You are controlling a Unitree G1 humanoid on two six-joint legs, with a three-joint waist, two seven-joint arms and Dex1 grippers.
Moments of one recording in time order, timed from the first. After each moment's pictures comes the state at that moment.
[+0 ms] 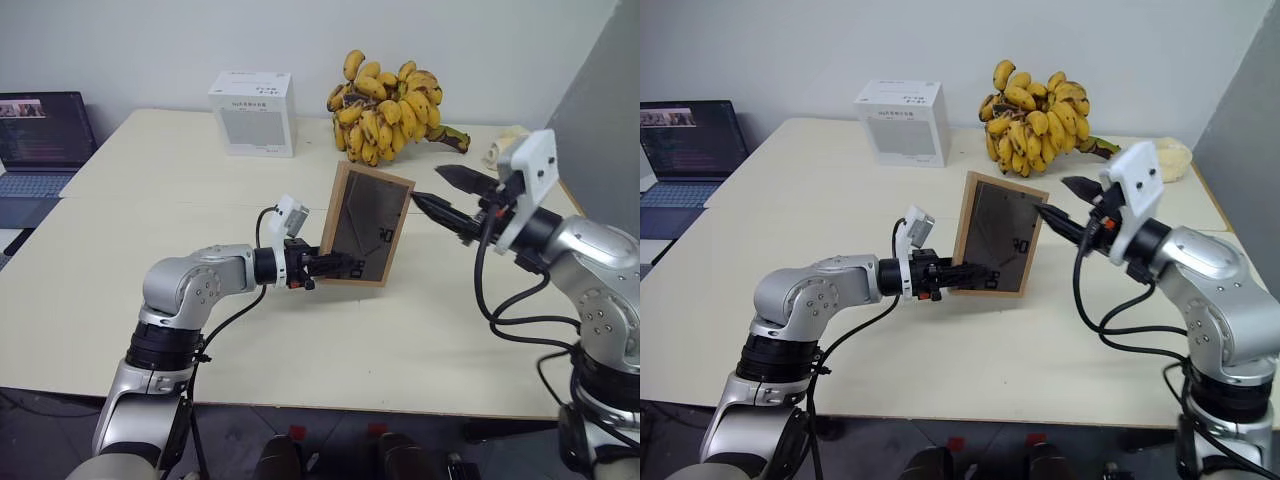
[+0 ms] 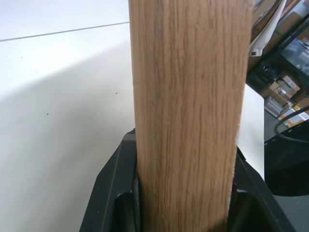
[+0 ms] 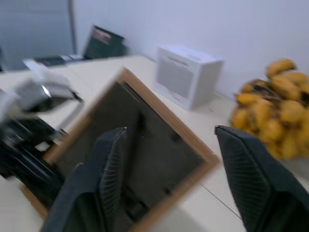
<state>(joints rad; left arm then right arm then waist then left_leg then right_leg) -0.70 0.49 -0.05 -0.05 -0.72 1.02 -0.78 -0.66 -0.45 -0.18 -0.59 0.55 0.98 0.58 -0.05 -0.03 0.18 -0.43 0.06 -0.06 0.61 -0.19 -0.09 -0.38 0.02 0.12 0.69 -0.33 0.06</state>
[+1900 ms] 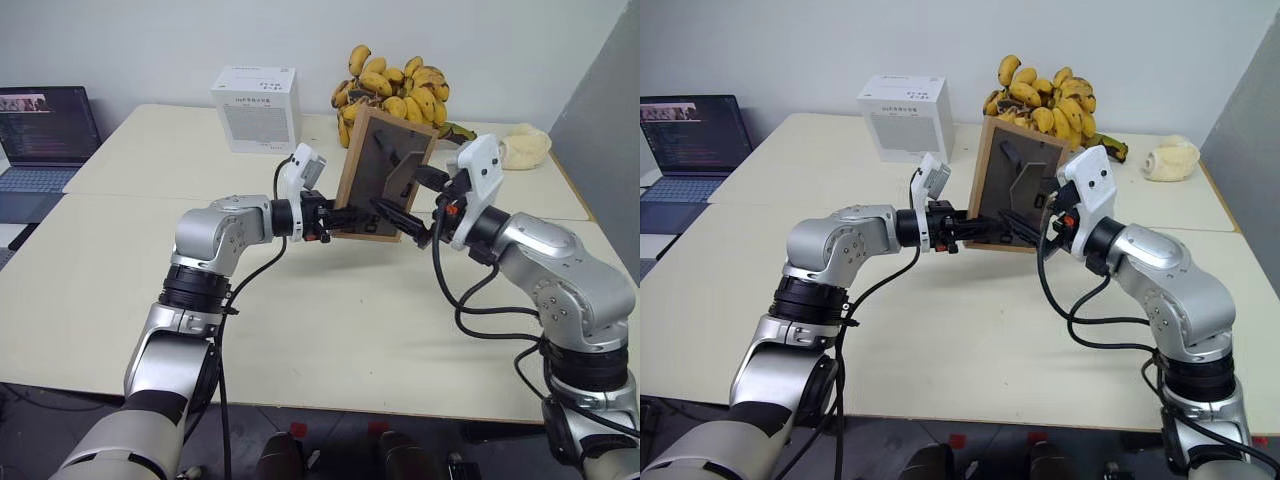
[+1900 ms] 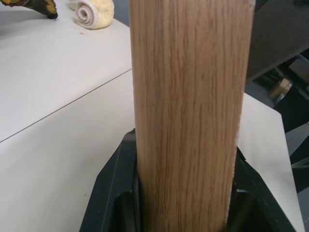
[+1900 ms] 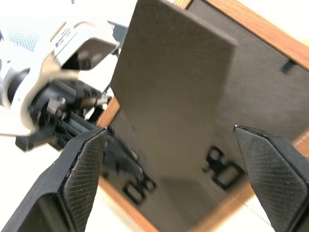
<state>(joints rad) -0.97 0.41 -0.08 0.29 -0.50 0.84 -0.94 -0.65 -0.54 -0.03 -0.44 0.50 0.84 0.50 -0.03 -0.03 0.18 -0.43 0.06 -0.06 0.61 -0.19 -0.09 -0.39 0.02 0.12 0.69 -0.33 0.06</state>
